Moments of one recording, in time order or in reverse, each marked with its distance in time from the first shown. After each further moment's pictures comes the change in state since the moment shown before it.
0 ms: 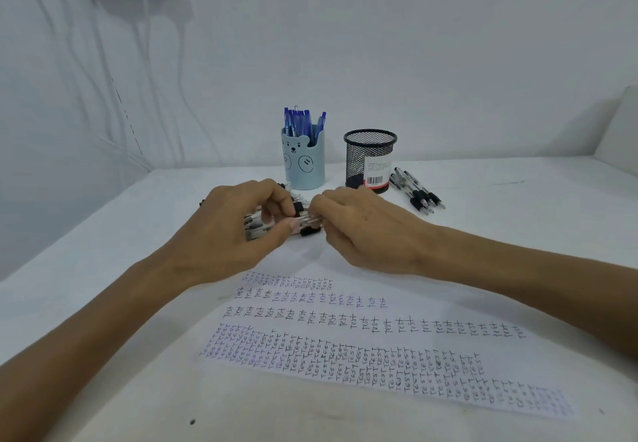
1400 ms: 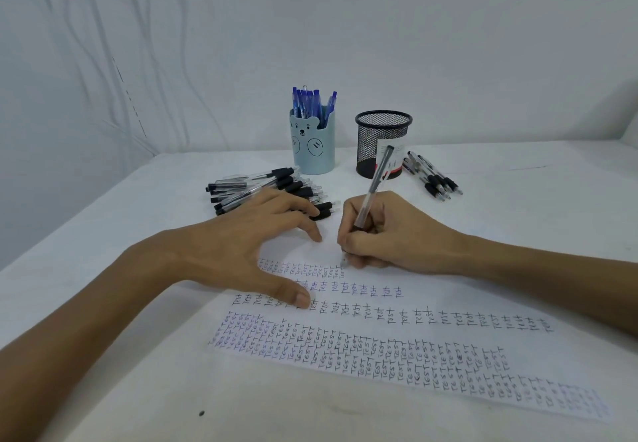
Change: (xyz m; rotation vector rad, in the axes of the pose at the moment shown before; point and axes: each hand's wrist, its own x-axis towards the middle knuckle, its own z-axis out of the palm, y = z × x) left_hand -0.002 -0.012 -0.004 0.141 -0.647 -0.032; right_hand -0.021 -0.015 -0.009 1.115 -0.179 0.551
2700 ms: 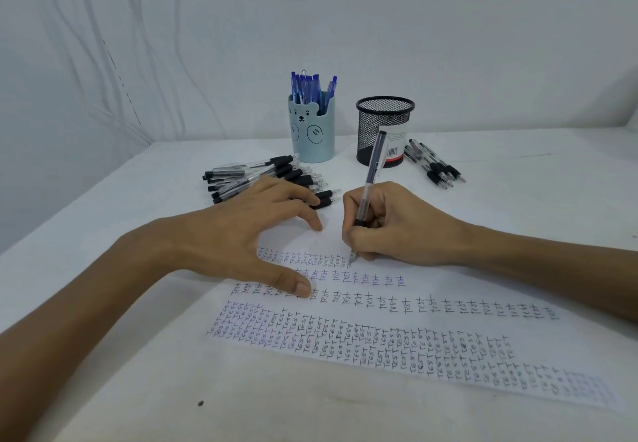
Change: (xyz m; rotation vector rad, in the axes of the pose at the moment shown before) left_hand 0.000 -0.001 0.001 0.003 0.002 0.011; right_hand -0.001 -0.001 0.003 -0.138 0.023 -0.014
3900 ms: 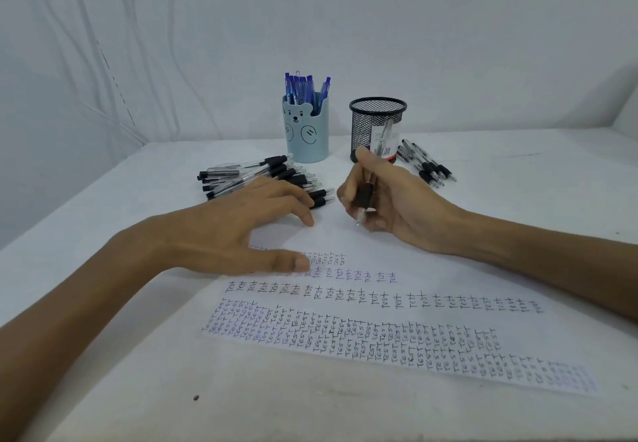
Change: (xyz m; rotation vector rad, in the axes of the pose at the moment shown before) left_hand 0.000 -0.004 0.002 0.016 0.071 0.058; right_hand 0.014 0.002 -0.009 0.582 0.172 0.174
